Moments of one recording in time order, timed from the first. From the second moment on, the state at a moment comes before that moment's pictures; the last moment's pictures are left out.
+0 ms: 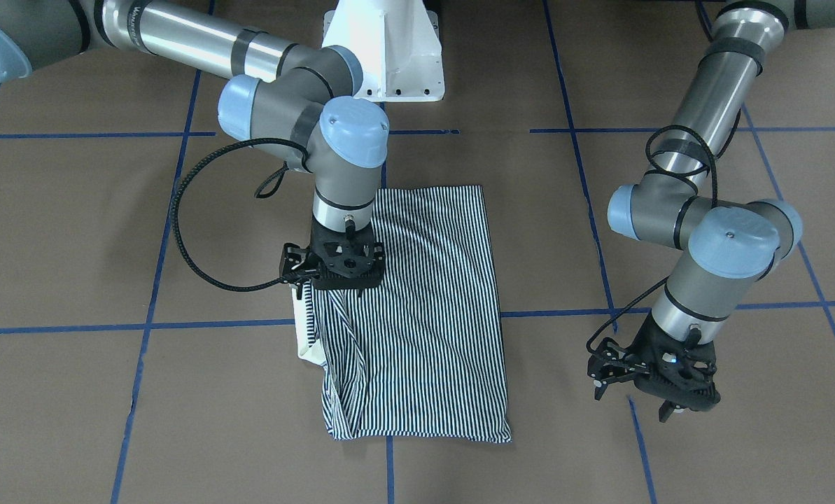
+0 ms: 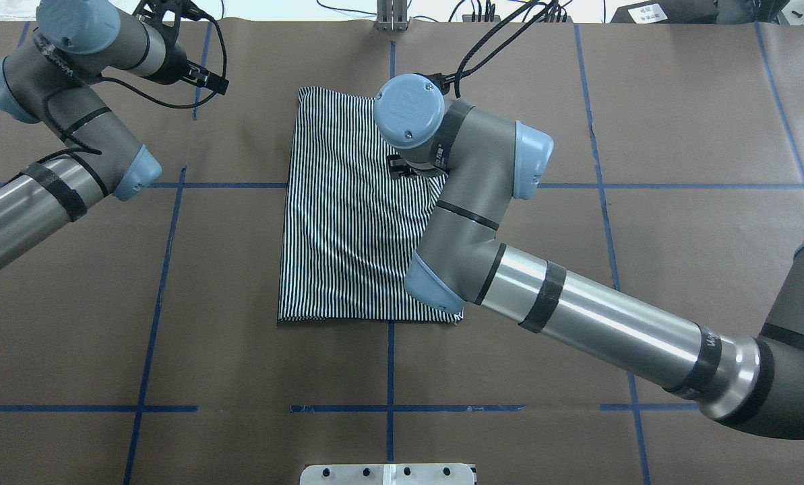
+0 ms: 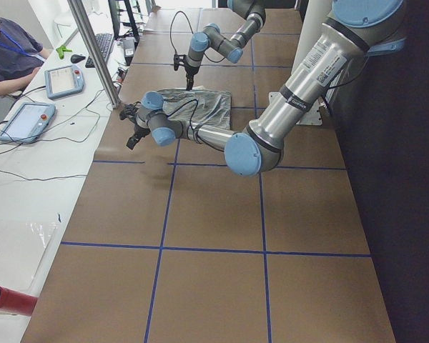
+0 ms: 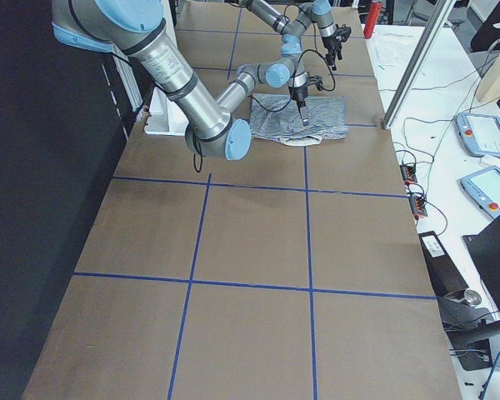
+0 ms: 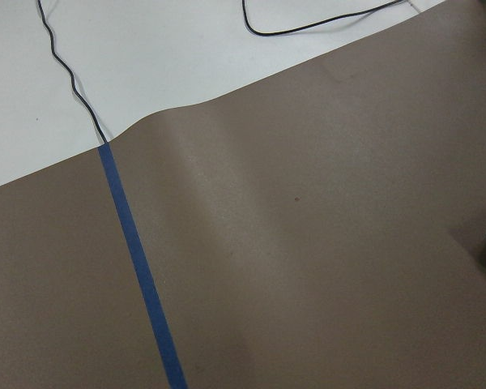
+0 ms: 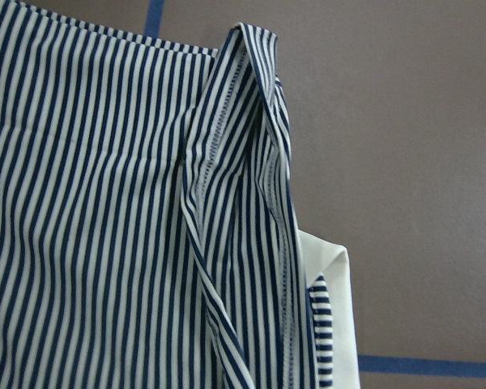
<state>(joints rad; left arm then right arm) -0.97 -2.25 -1.05 -2.37 -1.89 -0.55 0.60 -0.64 1.29 -1.59 1.61 1.01</state>
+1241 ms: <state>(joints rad) -0.97 -2.25 -1.05 -2.37 -1.89 -0.55 0.64 -0.63 1.12 -1.59 1.60 0.86</state>
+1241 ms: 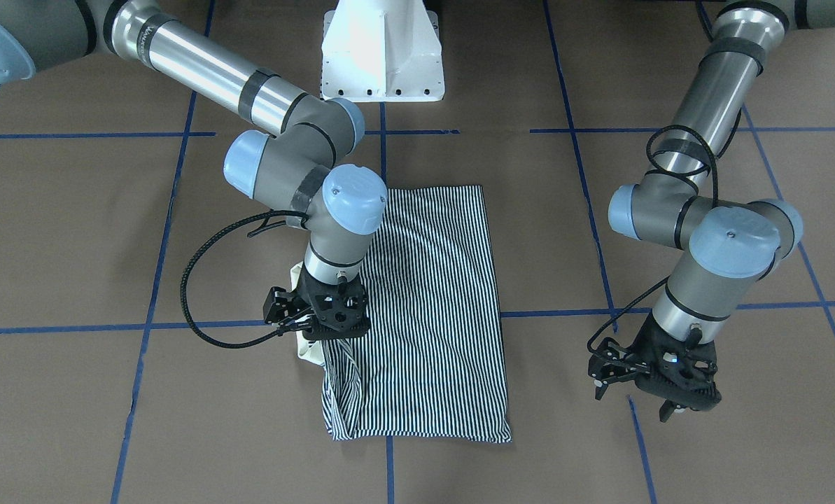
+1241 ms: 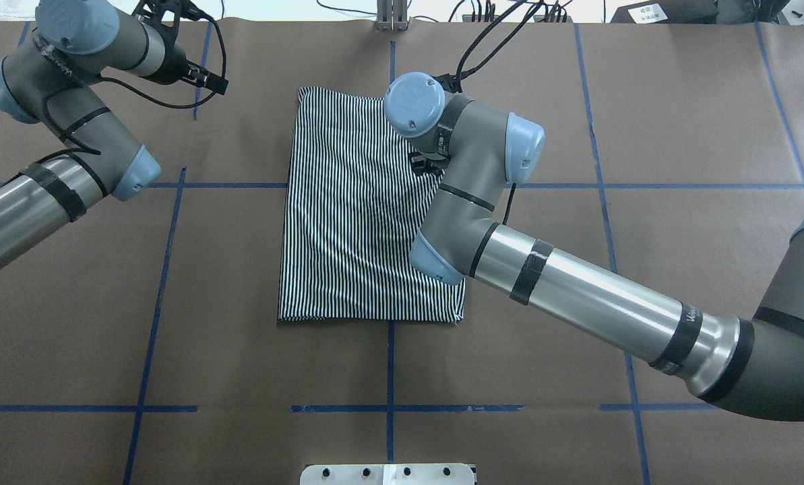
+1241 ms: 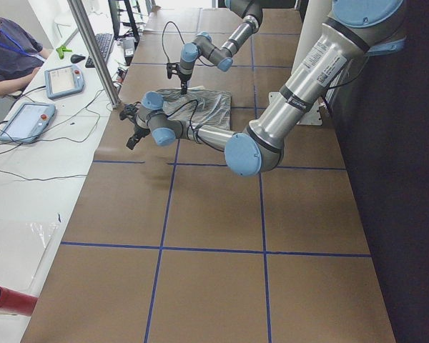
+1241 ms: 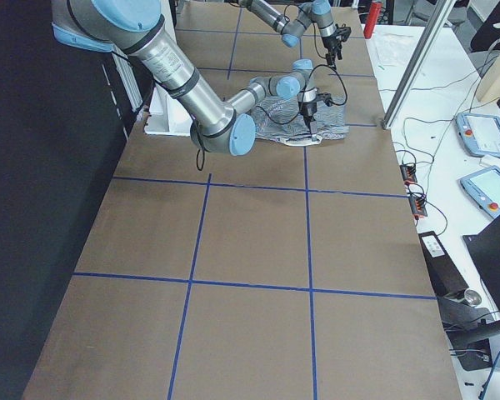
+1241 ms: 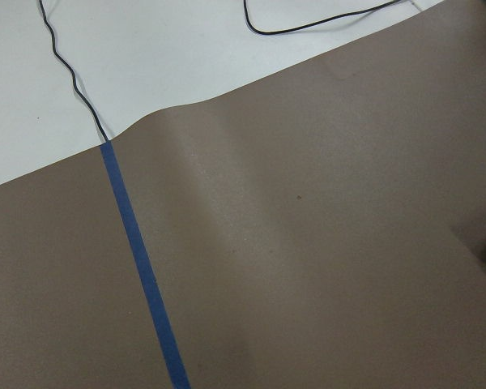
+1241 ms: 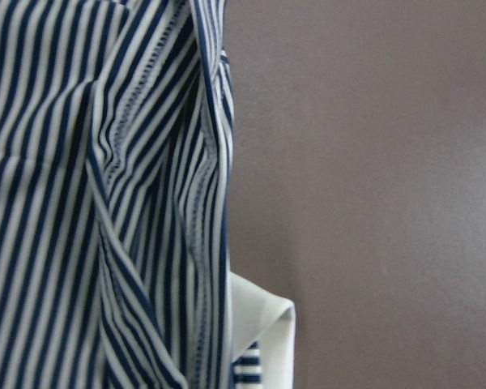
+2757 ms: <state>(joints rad) -0.66 -1.92 -1.76 -2.36 -1.90 -1.26 0.57 -1.11 2.05 -1.51 1.76 1.48</state>
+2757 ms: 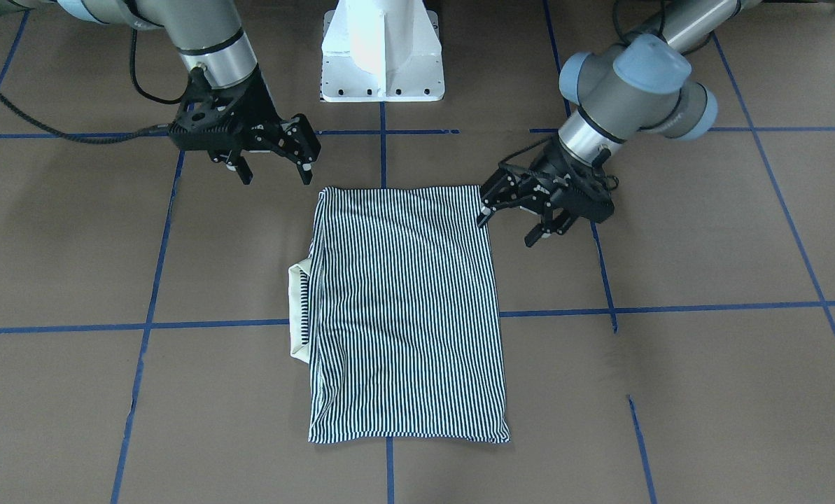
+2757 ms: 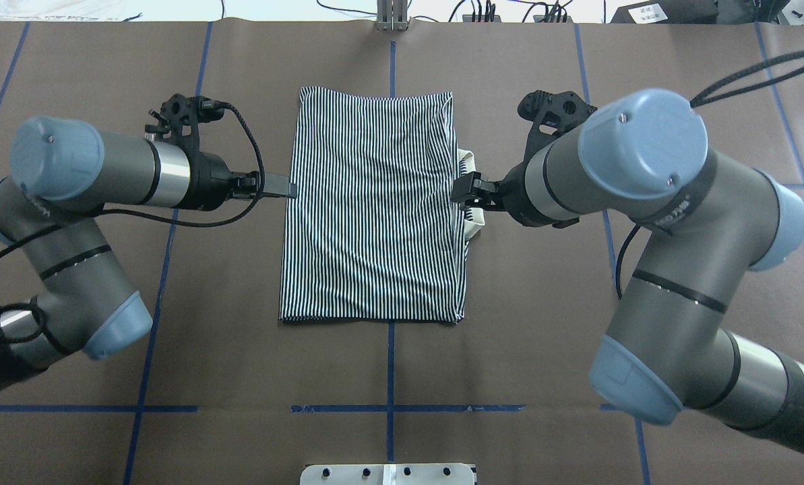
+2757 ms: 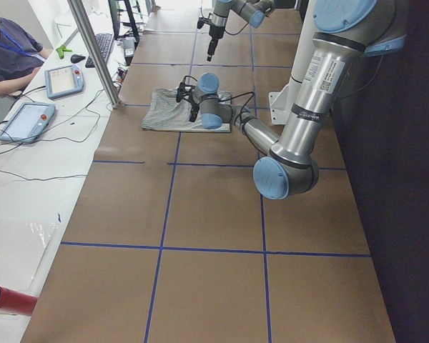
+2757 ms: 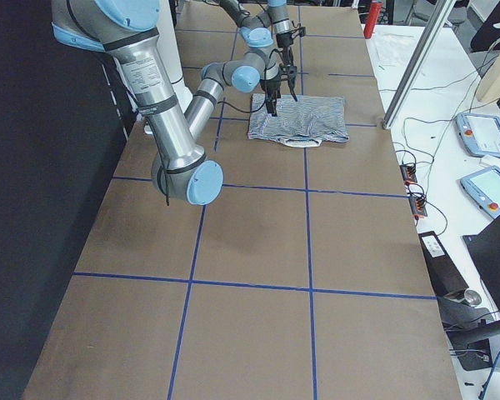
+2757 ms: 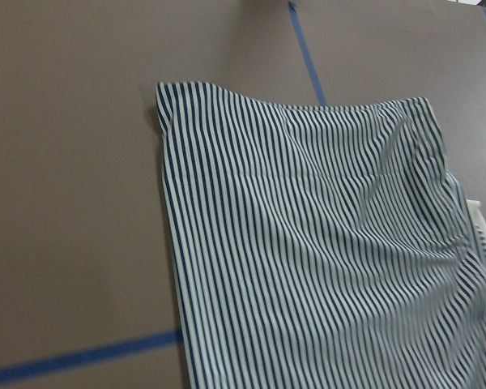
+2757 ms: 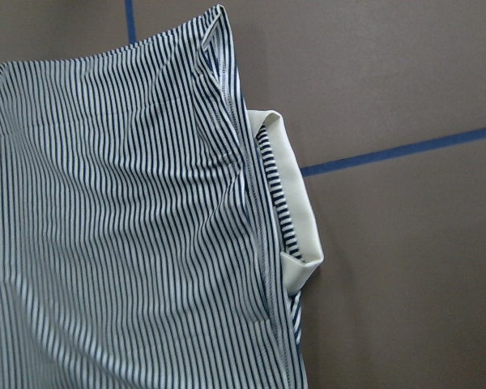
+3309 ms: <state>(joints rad) -0.40 -1.81 -1.86 -2.36 -1.62 -1.65 0.40 -1.20 2.10 -1.34 1.51 1.79</state>
